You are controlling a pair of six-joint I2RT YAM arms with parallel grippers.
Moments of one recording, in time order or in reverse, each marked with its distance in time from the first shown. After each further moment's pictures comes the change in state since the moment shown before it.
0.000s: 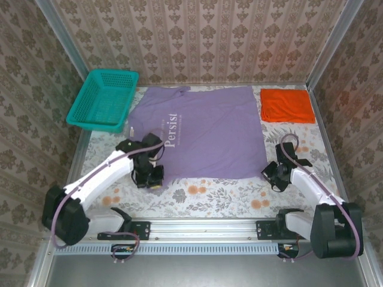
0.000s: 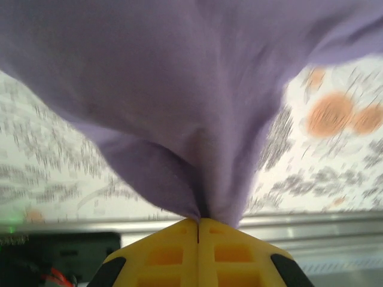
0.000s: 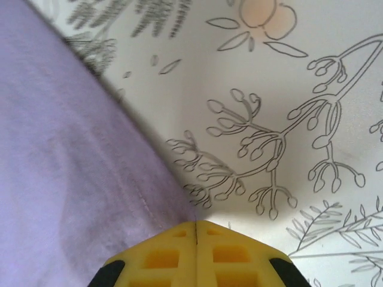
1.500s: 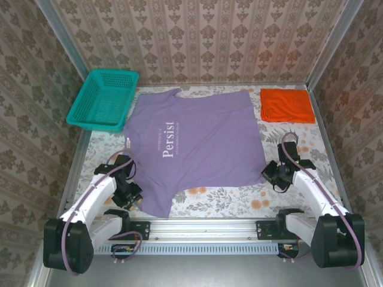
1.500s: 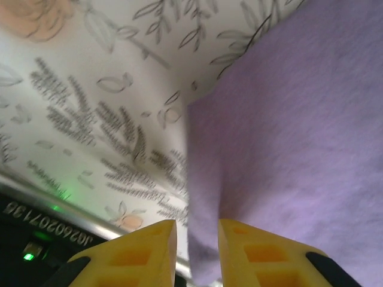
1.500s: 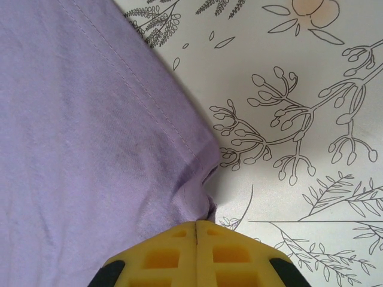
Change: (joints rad) left arm 0.435 -0.184 -0.398 0.116 -0.092 -0.179; right arm 0.000 -0.074 0.020 -0.065 -0.053 -0.083
